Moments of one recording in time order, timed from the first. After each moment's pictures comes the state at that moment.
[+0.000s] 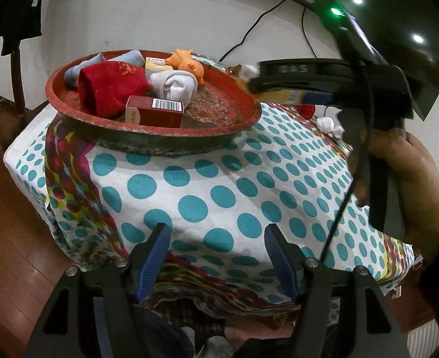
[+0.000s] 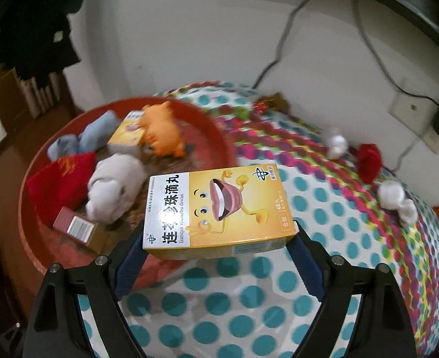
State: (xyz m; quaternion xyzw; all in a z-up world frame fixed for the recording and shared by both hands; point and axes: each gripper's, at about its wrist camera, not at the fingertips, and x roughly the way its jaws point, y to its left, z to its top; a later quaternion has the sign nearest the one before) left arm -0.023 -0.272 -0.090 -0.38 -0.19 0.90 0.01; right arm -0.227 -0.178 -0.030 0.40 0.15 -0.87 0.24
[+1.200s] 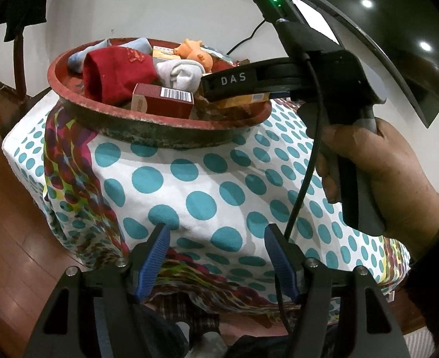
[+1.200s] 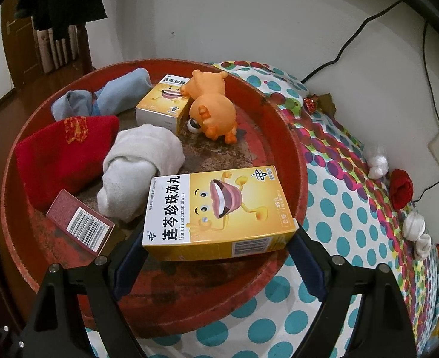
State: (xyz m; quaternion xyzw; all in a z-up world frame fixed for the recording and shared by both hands) left arm -0.027 -0.278 -0.100 -0.40 -0.21 0.89 0.01; right arm -0.227 -0.241 -0.064 0.41 0.24 -0.84 0.26
